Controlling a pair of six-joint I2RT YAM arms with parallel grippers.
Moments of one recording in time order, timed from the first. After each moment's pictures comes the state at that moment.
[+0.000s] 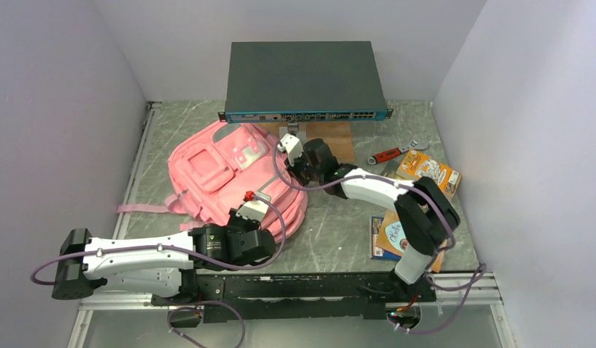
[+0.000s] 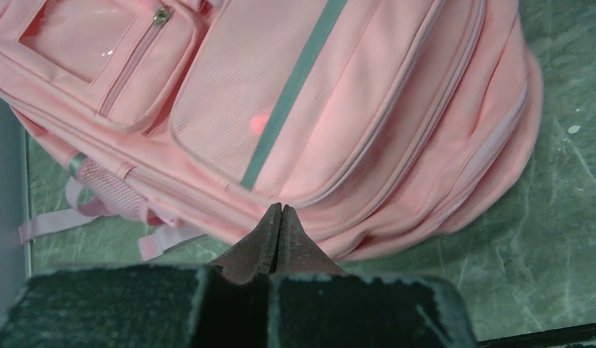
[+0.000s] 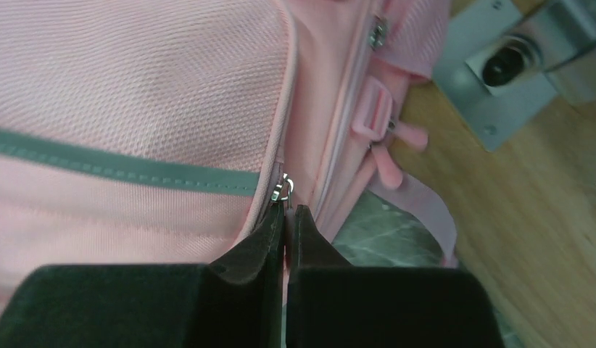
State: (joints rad) left arm -1.38 1.02 0.78 -0.83 -1.01 -0.71; right arm 0.73 1.66 1.02 0.09 -0.14 -0.21
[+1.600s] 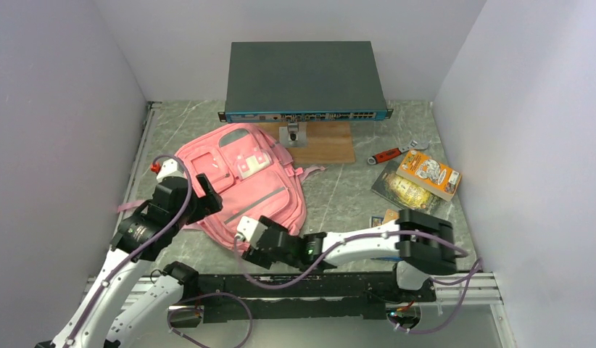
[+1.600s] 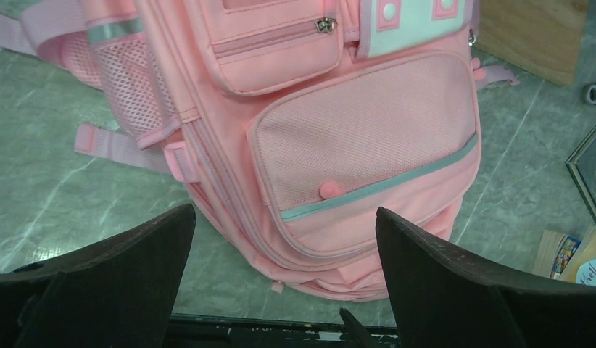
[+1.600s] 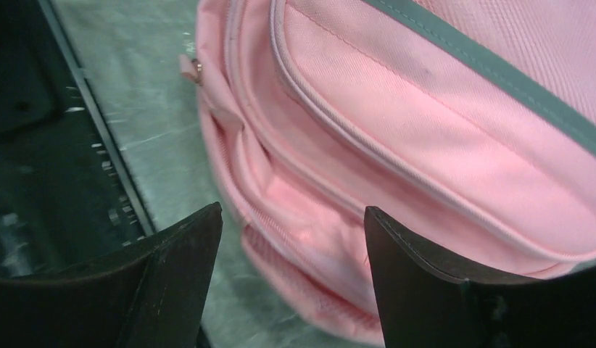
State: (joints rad) left arm -0.44 0.65 0.86 -0.92 -0.27 -0.71; right arm 1.40 1.58 0.85 0.13 0.30 0.04
